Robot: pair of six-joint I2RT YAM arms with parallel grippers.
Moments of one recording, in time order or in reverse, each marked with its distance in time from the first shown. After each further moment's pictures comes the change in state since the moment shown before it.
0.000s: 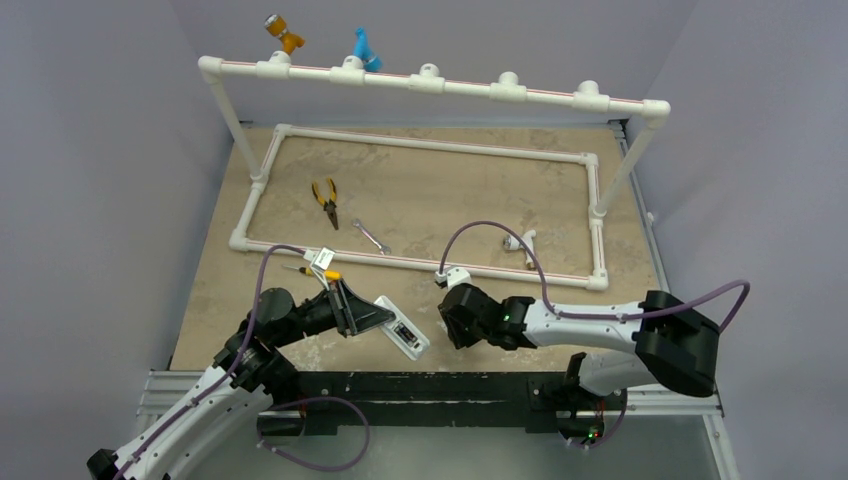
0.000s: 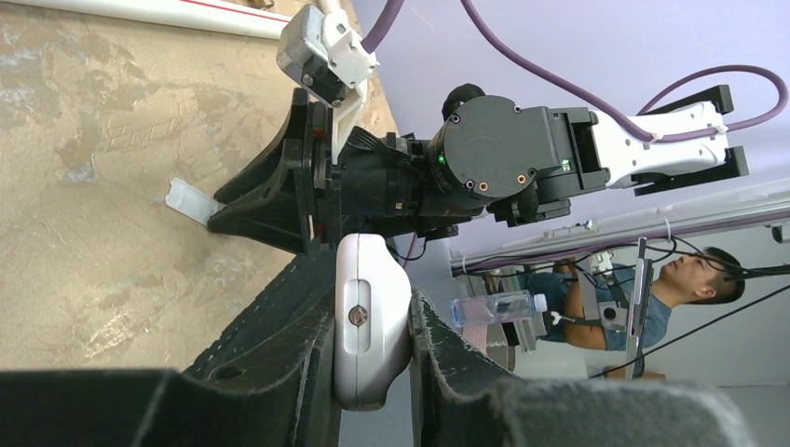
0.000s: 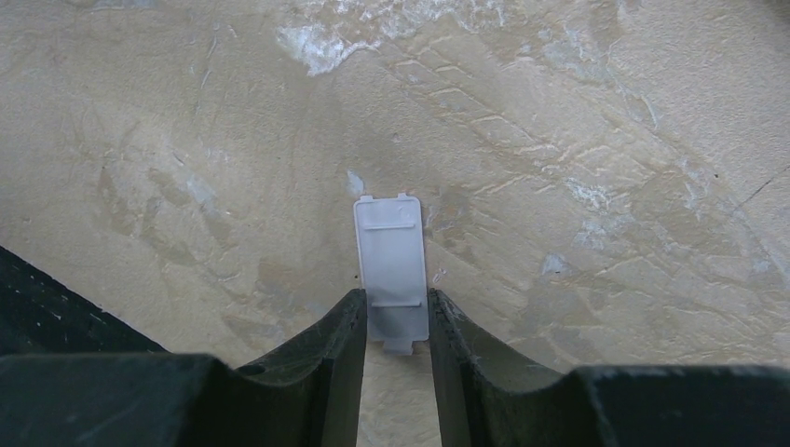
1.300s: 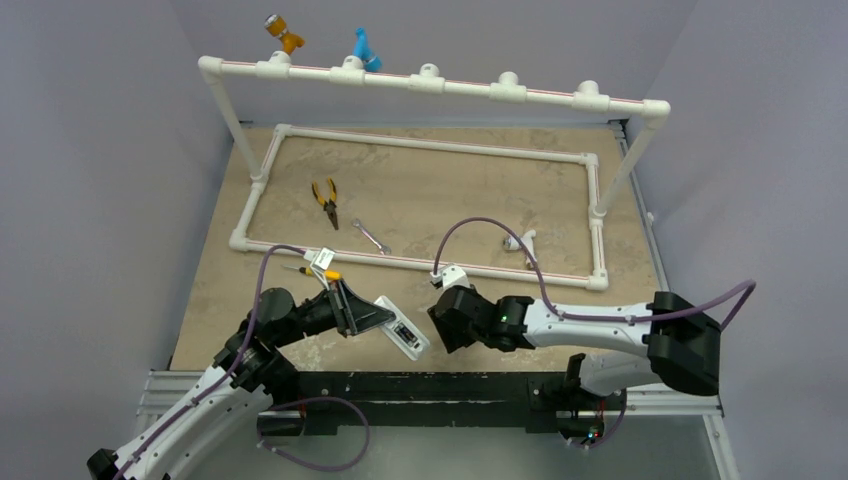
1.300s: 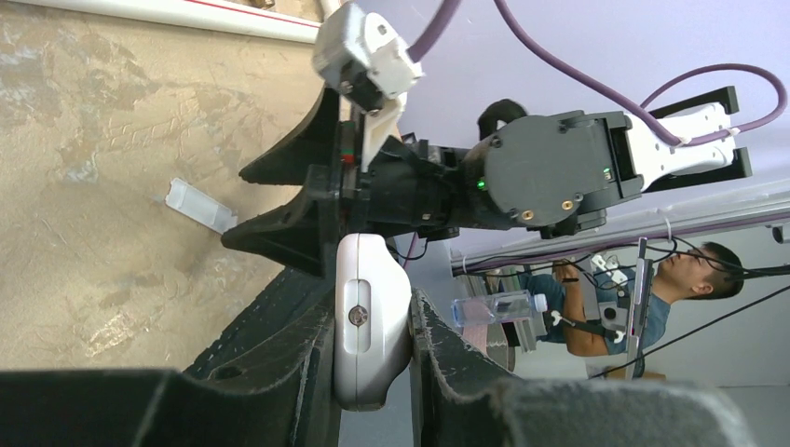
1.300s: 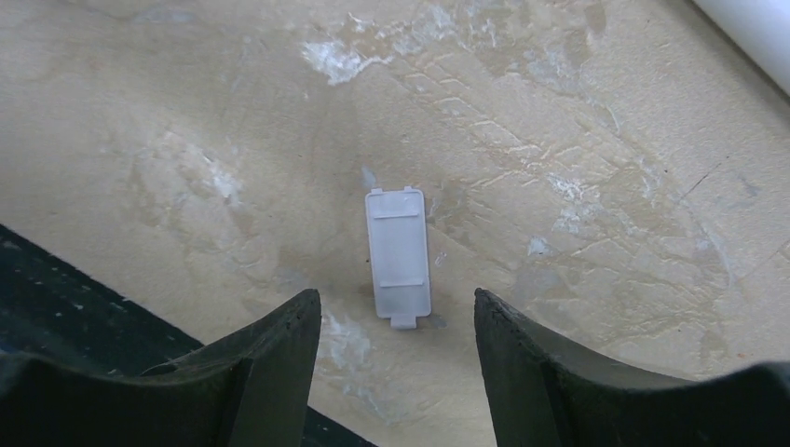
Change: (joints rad) left arm 0.000 0.003 0.000 0.000 0.000 0.000; right arm 0.065 0.005 0.090 -0.134 0.093 0.011
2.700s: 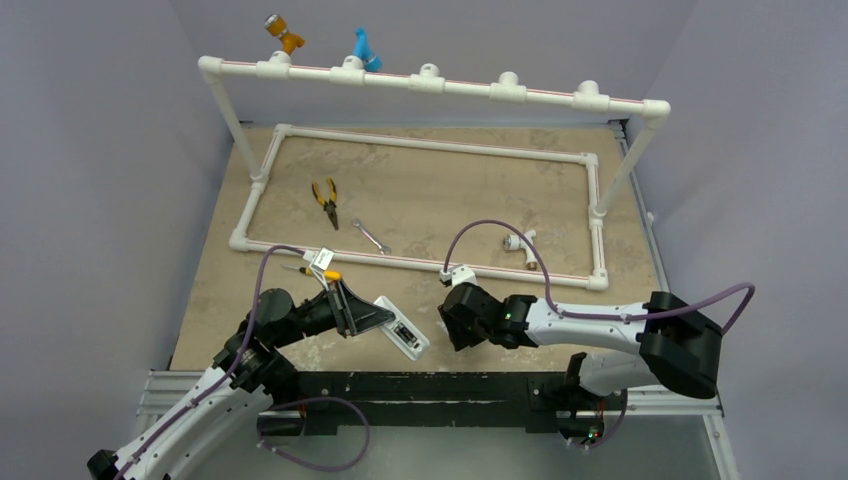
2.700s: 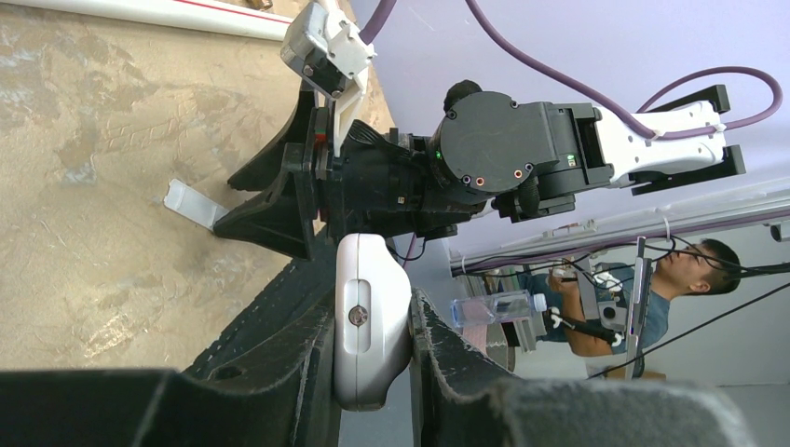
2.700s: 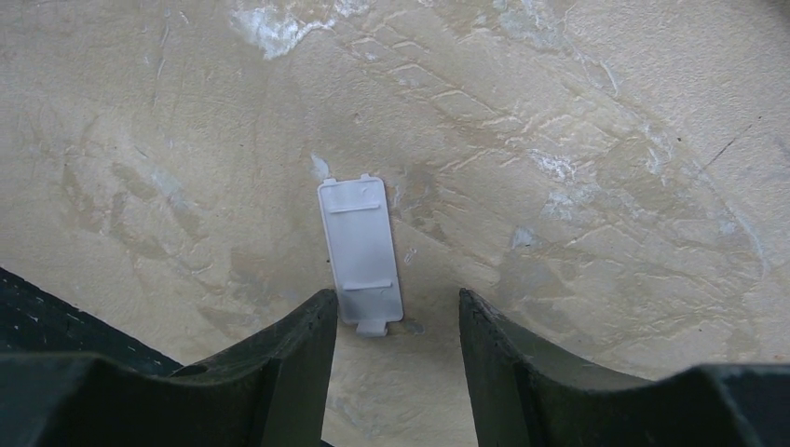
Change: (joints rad) left arm 0.000 -0.011 -0.002 -0.002 0.000 0.000; right arm -0.068 -0.021 -0.075 0.059 -0.076 0.022
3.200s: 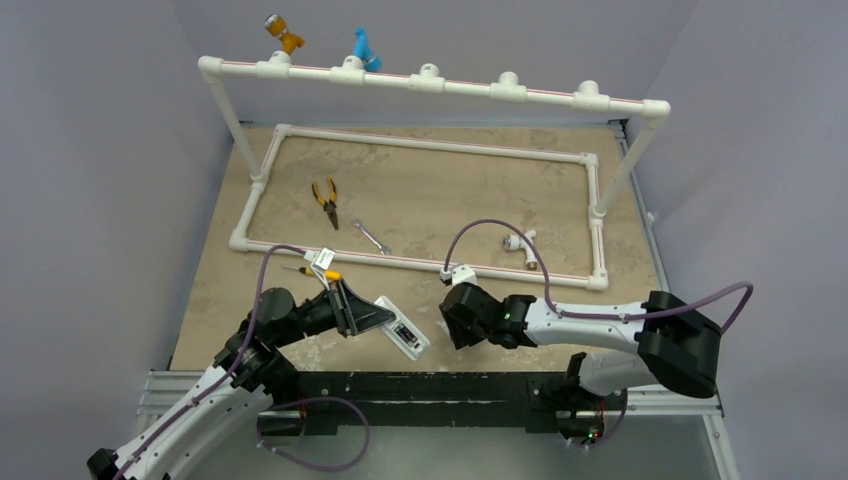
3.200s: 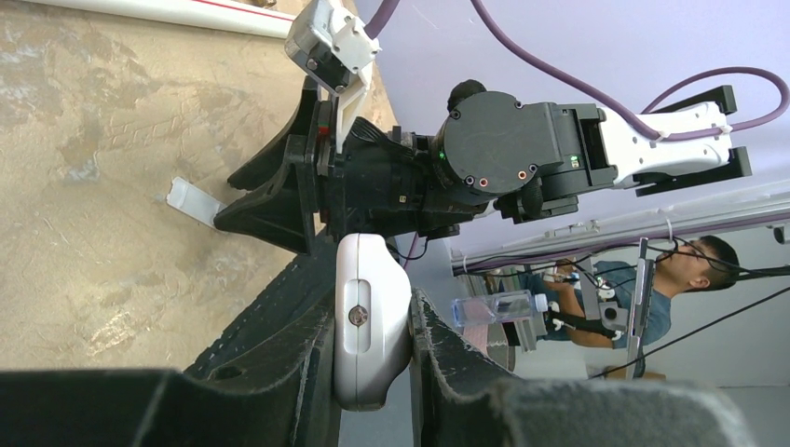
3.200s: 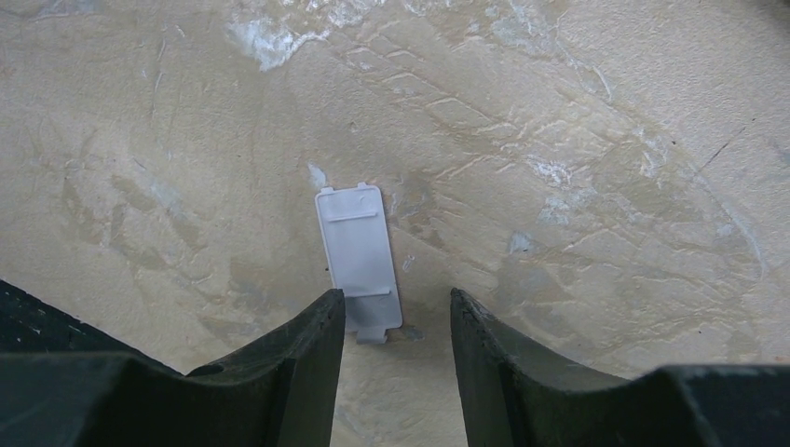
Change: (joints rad) left arm 0.000 0.008 0.000 0.002 0.000 0.000; right arm 0.000 0.008 -0.001 0.011 0.011 0.017
